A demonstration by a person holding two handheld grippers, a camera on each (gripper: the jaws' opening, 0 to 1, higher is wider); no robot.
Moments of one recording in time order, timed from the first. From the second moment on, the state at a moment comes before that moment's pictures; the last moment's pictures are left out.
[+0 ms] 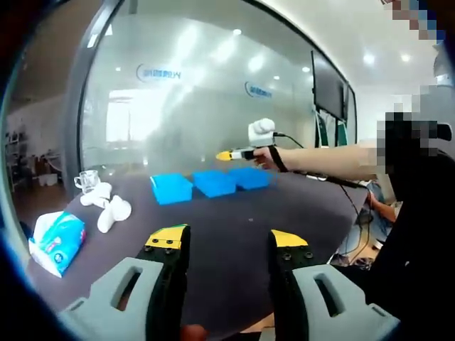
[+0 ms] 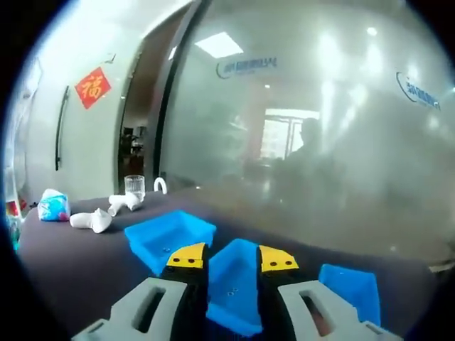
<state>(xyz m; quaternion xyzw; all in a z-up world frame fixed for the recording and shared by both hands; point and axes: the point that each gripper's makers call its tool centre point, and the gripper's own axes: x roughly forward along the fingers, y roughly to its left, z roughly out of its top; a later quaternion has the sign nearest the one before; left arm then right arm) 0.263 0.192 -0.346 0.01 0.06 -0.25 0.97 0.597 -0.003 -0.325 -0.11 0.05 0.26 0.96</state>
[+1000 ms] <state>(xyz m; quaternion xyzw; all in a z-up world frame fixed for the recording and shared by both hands) 0.265 0.174 -0.336 0.02 0.05 -0.27 0.96 0.401 -0.034 -0.321 -0.10 0.02 0.40 0.91</state>
